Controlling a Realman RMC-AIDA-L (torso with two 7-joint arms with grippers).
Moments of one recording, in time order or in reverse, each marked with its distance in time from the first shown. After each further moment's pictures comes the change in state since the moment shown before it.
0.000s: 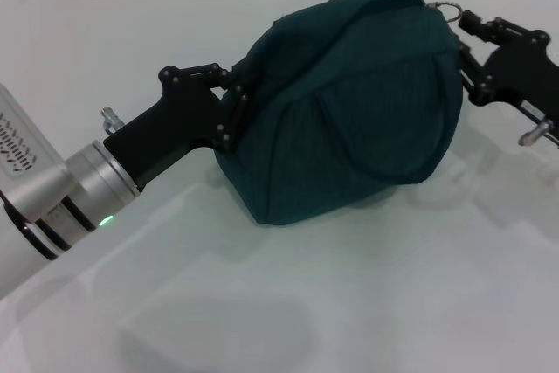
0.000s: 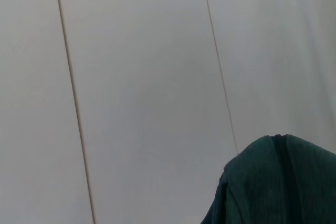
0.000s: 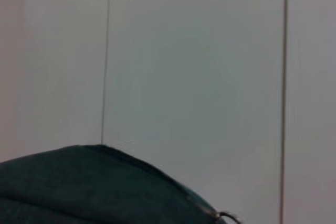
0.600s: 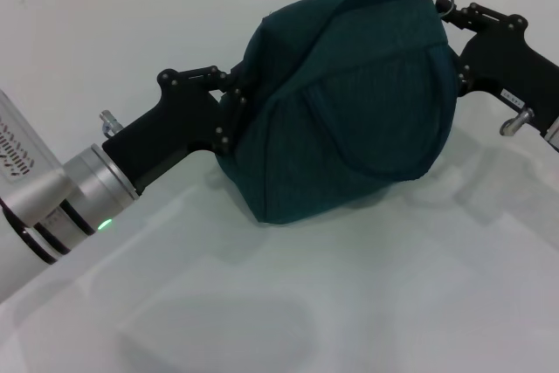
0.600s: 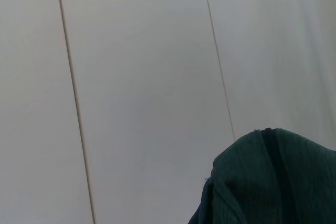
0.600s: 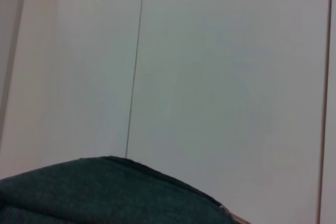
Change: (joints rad) left arm 0.008 -0.002 0.000 0.000 0.000 0.007 0.000; right arm 0.006 0.005 0.006 -0.077 -0.051 0.026 -0.007
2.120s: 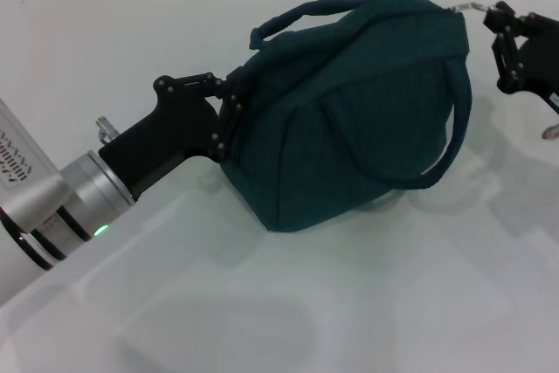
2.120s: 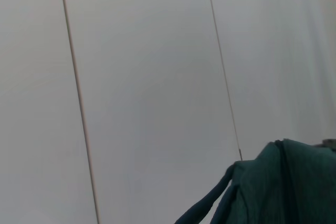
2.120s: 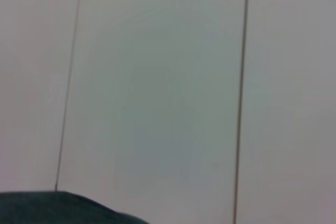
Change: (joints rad) left arm 0.014 0.002 -0.002 0.000 0.006 -0.006 0.002; right arm -0.097 0.022 0.128 -0.013 0.011 -0.013 -0.044
